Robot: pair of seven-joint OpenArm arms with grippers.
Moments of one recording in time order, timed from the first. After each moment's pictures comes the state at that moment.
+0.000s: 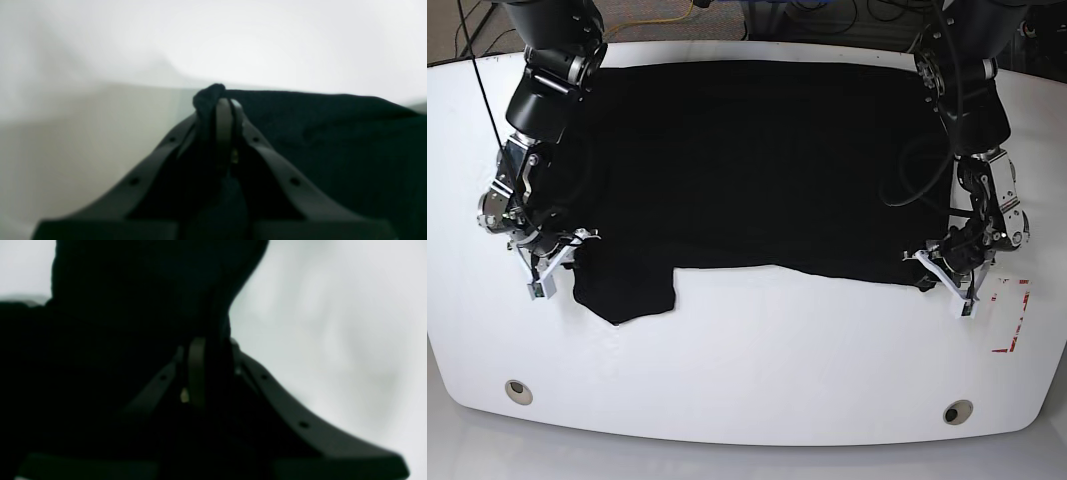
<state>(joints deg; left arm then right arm) -22.0 -11.8 -21.7 60.8 -12.5 -34.6 45.1 18.6 14.5 27.4 63.1 8.4 40.2 -45.6</state>
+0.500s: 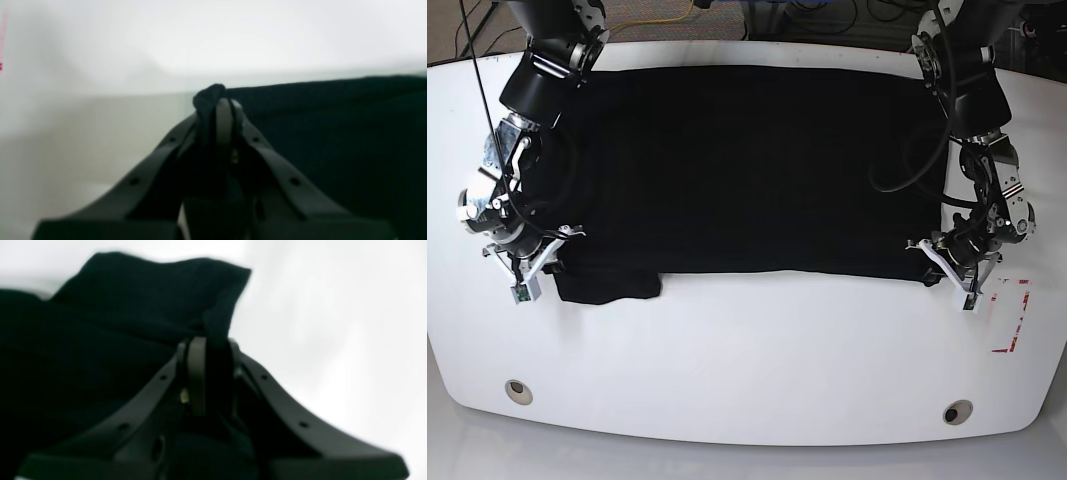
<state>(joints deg) -17.0 -11.6 -21.7 71.2 -12.5 -35.4 48.1 13.7 14.1 30.3 81.7 9.3 40.9 -56.1</state>
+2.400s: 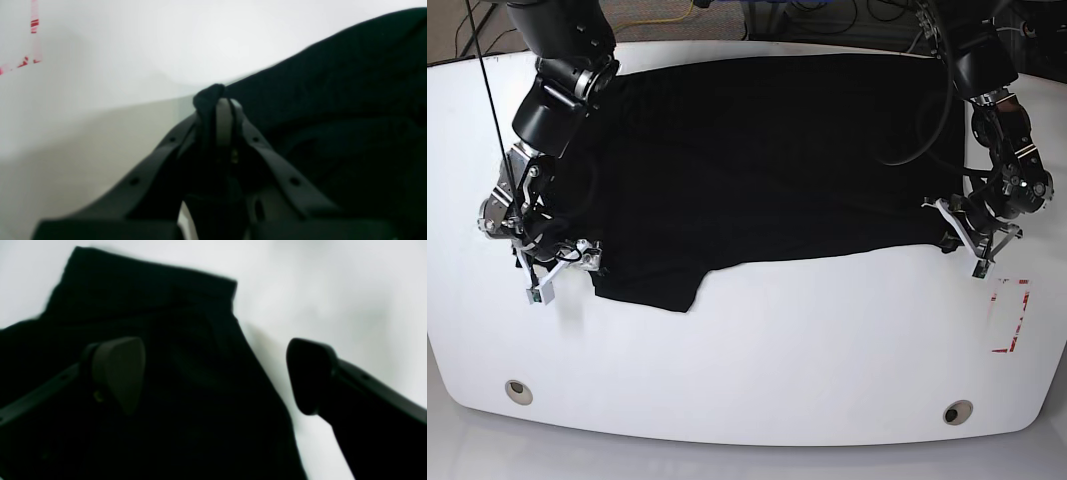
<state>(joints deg) -8.1 -12.4 -25.5 84.2 -12.5 -41.8 54.9 22.8 11.8 33.7 57.7 8.1 40.1 -49.3</state>
